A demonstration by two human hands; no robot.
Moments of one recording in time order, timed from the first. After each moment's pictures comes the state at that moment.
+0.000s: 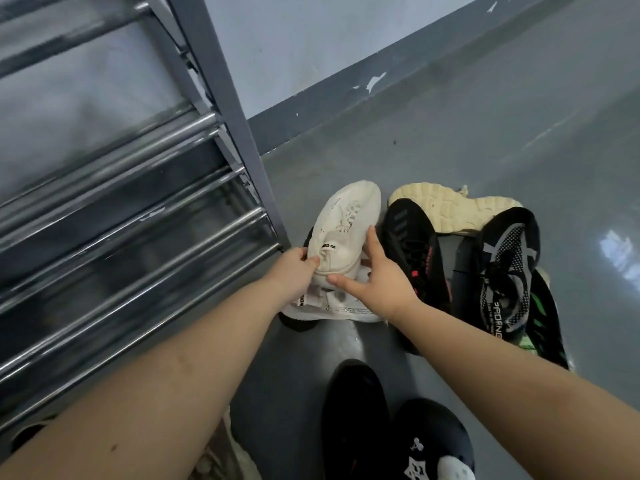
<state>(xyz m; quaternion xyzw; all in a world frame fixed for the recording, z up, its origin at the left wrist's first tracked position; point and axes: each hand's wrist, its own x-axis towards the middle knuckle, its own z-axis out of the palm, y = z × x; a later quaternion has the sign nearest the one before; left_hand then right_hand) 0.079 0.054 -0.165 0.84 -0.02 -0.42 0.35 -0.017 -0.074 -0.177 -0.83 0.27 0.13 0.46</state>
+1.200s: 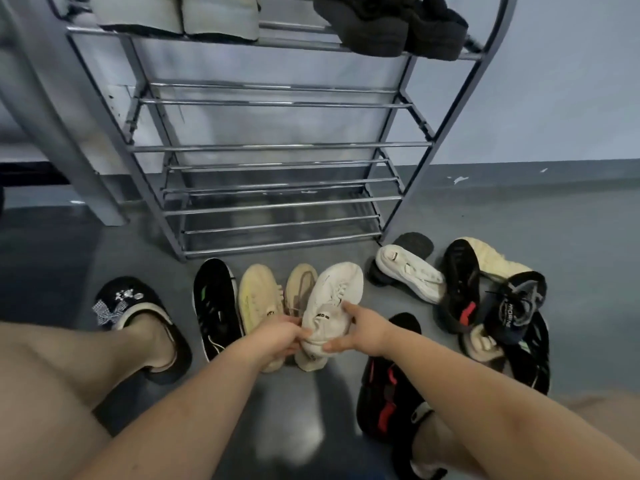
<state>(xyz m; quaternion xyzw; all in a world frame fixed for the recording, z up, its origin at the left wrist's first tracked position) -0.174 0.354 -0.077 0.68 0.20 -0.41 0.58 -0.181 0.180 -0.047 -0.85 0.10 0.37 0.34</state>
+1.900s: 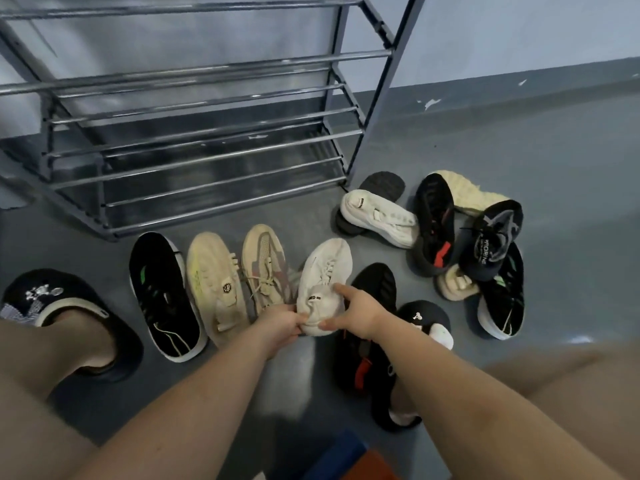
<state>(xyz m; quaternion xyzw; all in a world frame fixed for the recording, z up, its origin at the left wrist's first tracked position) -0.182 0.274 -0.139 0.67 0.23 -0.47 0.53 -0.201 0.125 -0.115 -0.81 0.21 0.36 0.42</state>
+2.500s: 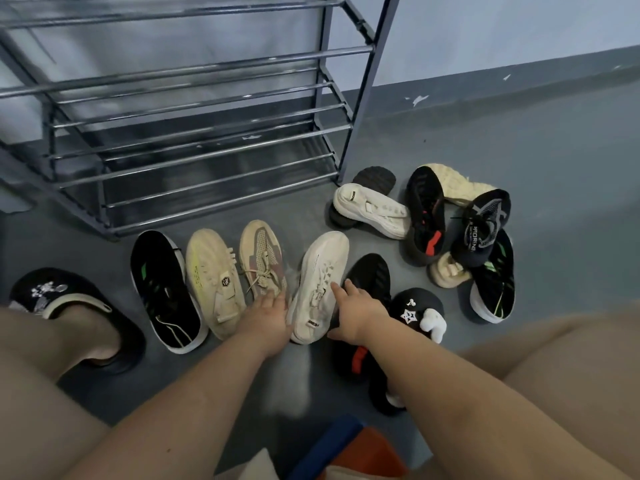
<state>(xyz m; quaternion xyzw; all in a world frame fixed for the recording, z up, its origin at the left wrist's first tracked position) -0.199 0.301 -0.141 0.92 -0.13 -0.37 0.07 -0.227 0.131 -0.112 -0.92 0.06 0.37 0.09</state>
